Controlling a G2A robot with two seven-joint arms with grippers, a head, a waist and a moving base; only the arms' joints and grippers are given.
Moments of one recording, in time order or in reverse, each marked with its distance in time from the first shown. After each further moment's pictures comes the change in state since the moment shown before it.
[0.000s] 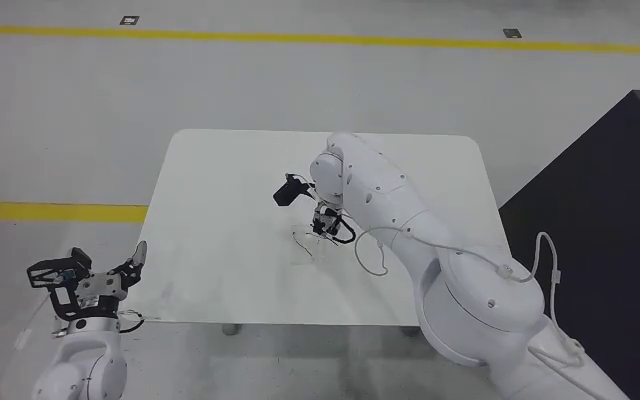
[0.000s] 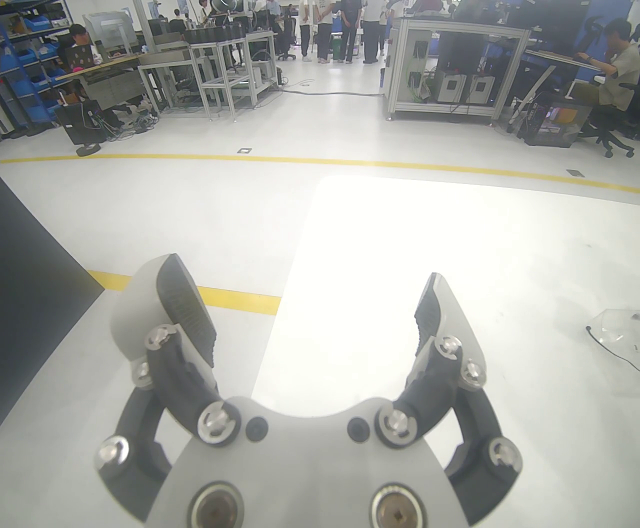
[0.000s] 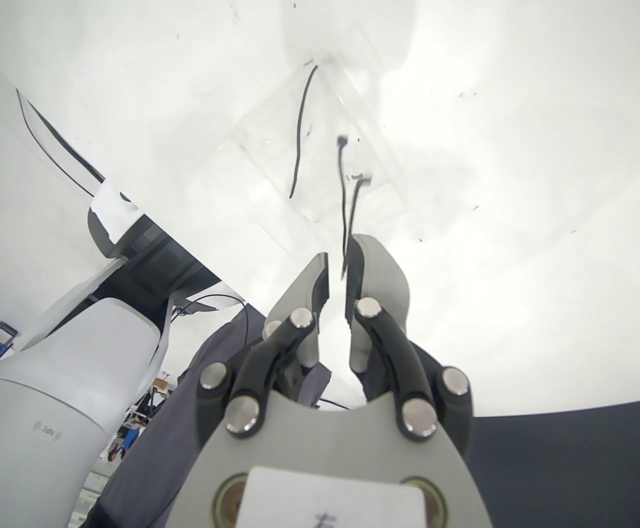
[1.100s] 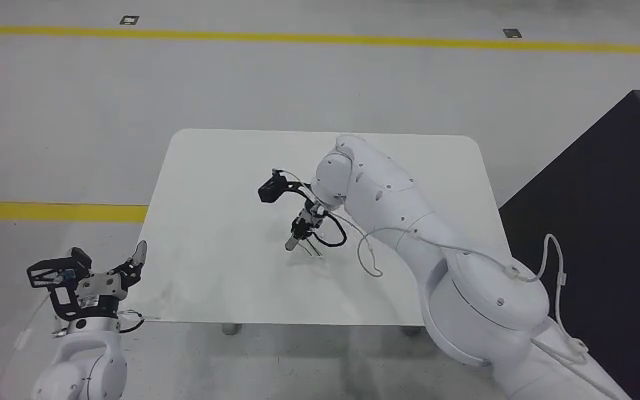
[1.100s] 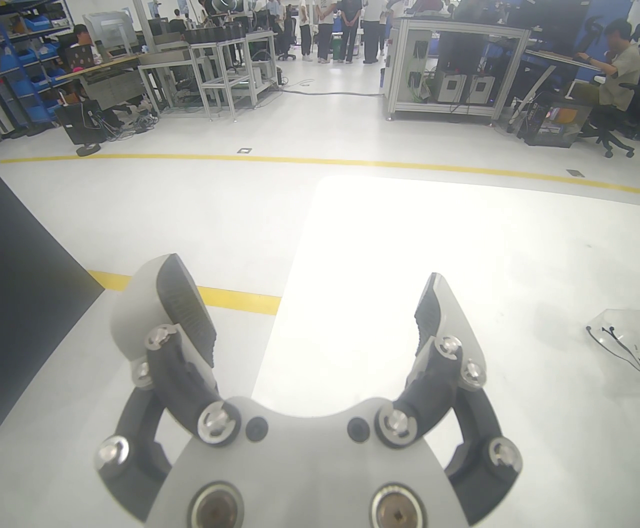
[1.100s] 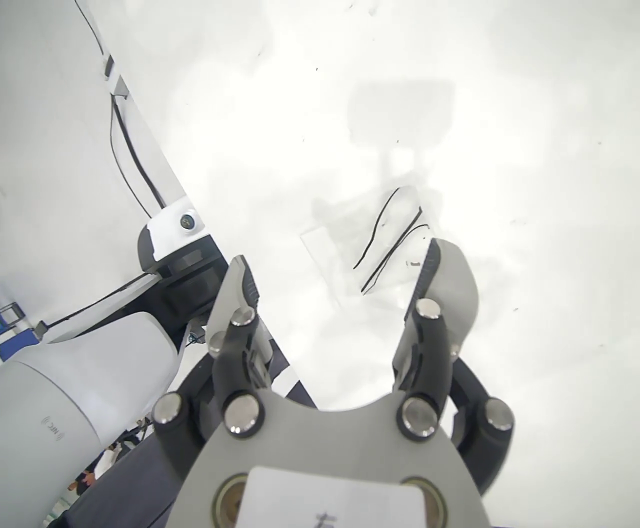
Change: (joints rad) left arm 0.000 0.000 0.000 0.000 0.000 0.000 0.000; right arm -0.029 0.039 0.044 -0.048 0.157 -0.096 -0.096
